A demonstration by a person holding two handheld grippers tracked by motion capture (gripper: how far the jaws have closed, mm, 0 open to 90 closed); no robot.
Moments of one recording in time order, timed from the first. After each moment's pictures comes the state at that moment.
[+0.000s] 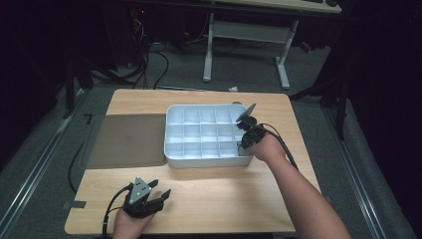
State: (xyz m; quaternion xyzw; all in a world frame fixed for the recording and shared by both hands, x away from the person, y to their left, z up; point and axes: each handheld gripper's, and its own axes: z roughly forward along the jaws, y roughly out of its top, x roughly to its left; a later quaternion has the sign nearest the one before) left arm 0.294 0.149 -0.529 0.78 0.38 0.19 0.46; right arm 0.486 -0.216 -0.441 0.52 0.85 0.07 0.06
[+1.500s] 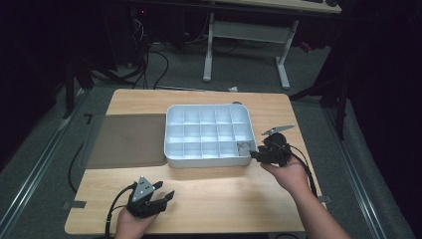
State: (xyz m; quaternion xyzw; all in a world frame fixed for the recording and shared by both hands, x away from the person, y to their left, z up) left arm 0.296 0.140 -0.528 0.79 0.38 0.16 0.46; right arm 0.386 -0.268 -0.420 0.49 0.81 0.29 0.15
